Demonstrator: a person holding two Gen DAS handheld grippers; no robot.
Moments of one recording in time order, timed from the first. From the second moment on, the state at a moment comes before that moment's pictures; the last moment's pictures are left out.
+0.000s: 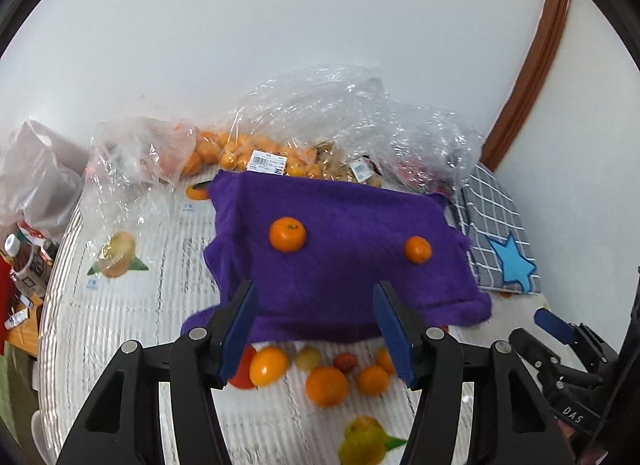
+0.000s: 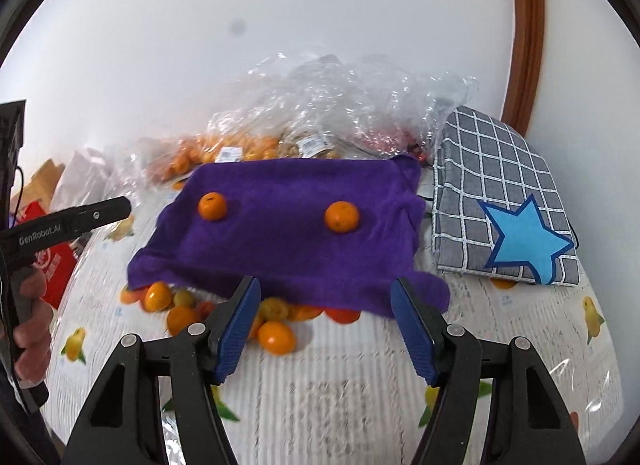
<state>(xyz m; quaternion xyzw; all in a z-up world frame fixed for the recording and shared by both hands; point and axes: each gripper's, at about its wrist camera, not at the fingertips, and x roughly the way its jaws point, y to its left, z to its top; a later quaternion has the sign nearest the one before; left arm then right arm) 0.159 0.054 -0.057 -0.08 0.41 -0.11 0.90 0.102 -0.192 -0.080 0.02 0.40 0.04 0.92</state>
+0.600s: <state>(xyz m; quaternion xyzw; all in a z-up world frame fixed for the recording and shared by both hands) 0.108 0.069 -0.058 -0.08 0.39 -0.10 0.91 0.062 -0.188 -0.097 0.02 0.40 0.05 0.91</state>
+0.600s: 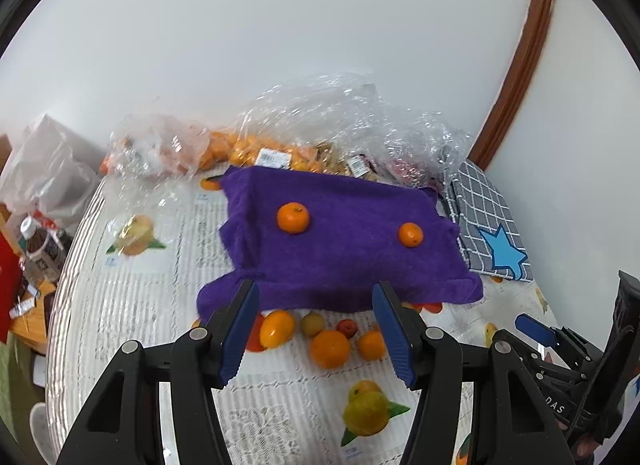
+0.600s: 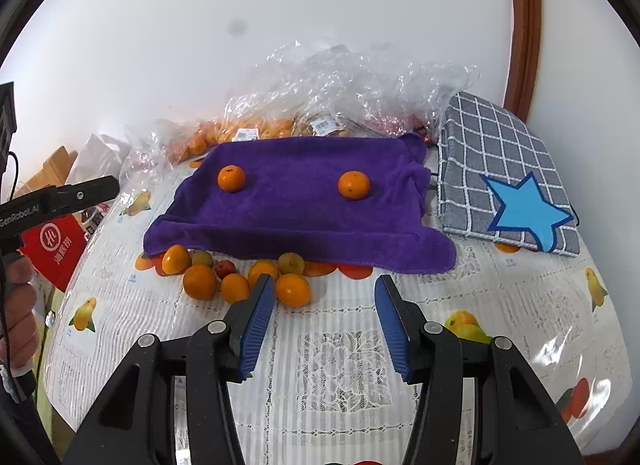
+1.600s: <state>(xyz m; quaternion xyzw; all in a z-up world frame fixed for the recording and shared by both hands) 0.114 0.106 -0.145 -0.10 0.46 -0.08 0.88 0.127 -0.149 -0.196 0.00 0.44 0.08 0.90</state>
